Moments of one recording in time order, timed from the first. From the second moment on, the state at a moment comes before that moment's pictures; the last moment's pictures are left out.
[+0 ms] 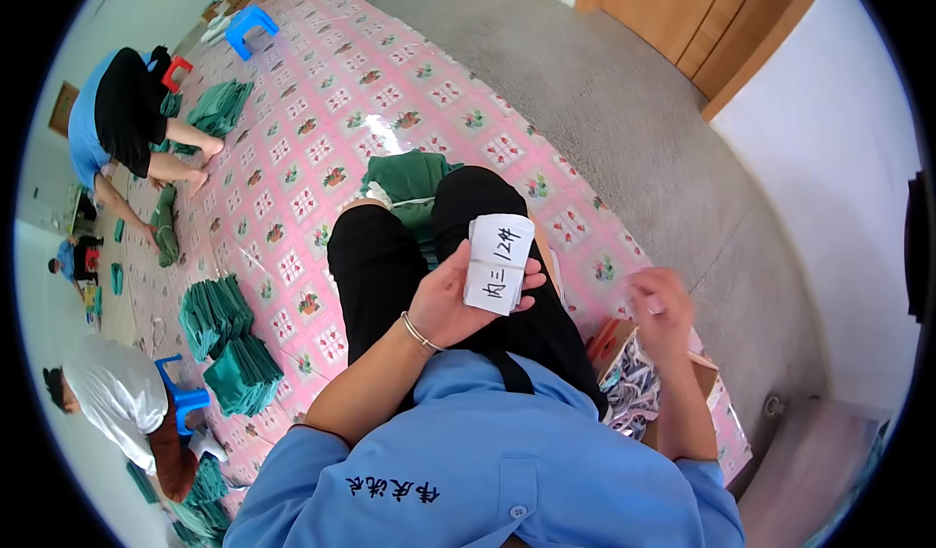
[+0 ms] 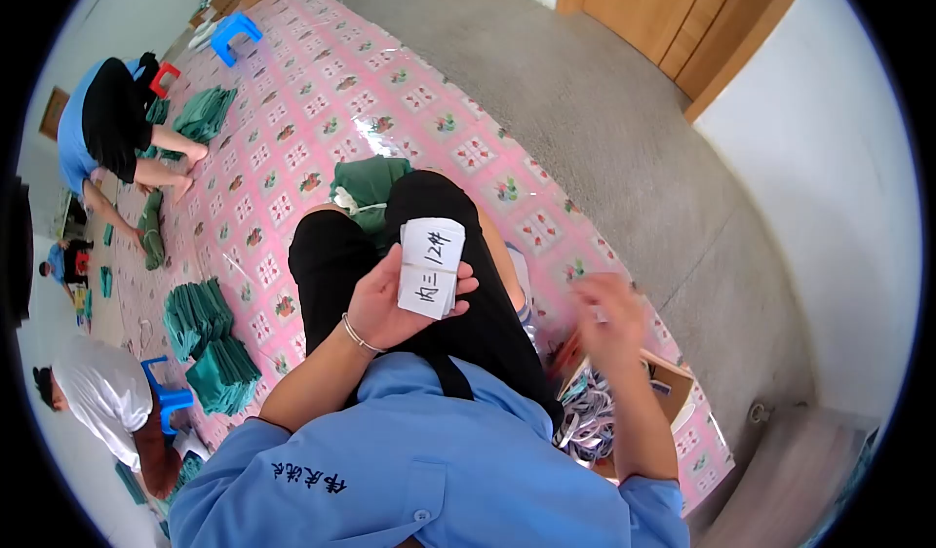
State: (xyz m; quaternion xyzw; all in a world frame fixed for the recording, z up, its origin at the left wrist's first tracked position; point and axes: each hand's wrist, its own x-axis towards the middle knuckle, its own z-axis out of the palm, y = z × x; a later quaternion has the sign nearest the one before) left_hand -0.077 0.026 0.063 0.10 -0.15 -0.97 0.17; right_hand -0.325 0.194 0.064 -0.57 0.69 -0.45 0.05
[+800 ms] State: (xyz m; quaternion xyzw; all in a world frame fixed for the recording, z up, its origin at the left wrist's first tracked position) left_hand -0.055 0.014 0.044 0.15 -0.19 -0.92 0.30; right_hand -0.208 0.093 0.085 -0.78 0.49 -0.38 0.09
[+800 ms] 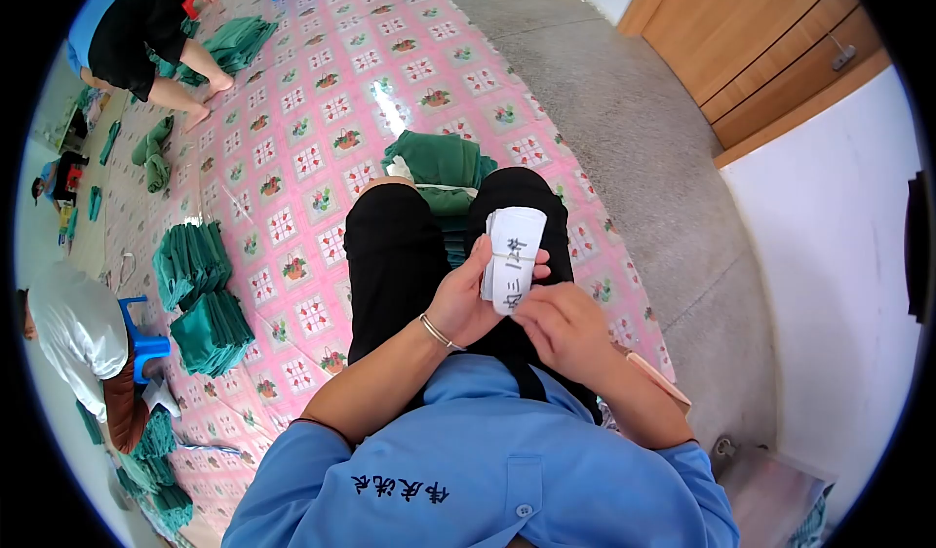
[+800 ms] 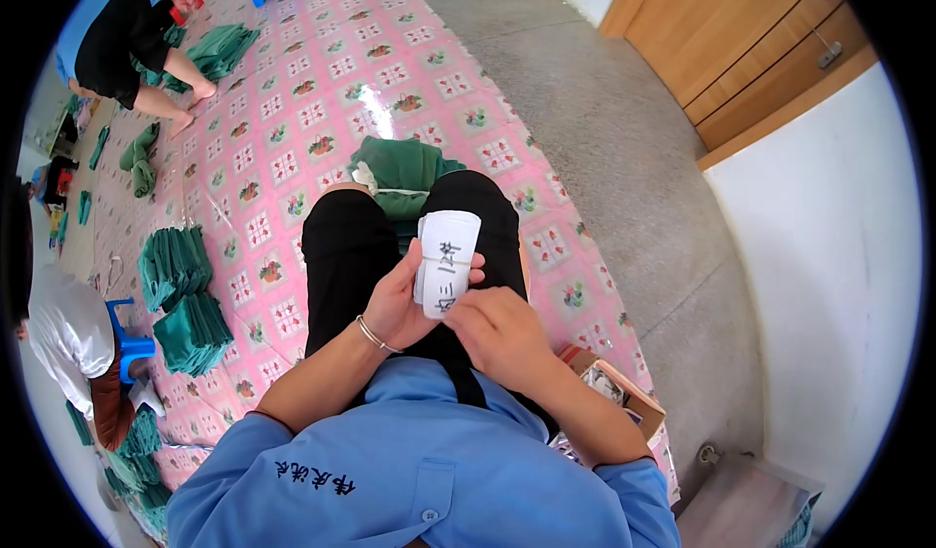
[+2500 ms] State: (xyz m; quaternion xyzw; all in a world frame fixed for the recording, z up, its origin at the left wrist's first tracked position) left_hand -0.079 0.018 0.048 0.32 -0.53 -0.72 0.30; right_hand -0.405 0.474 -0.053 0.03 0.98 -0.12 0.12
